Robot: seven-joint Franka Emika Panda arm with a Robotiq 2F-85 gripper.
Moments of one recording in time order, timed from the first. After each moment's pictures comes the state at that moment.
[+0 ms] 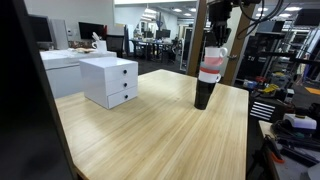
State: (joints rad) arm -0.18 -0.24 -0.16 -2.25 -0.16 1.84 0.25
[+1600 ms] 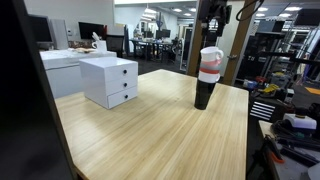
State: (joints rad) arm -0.15 -0.34 -0.13 -2.22 -0.07 1.88 0.23
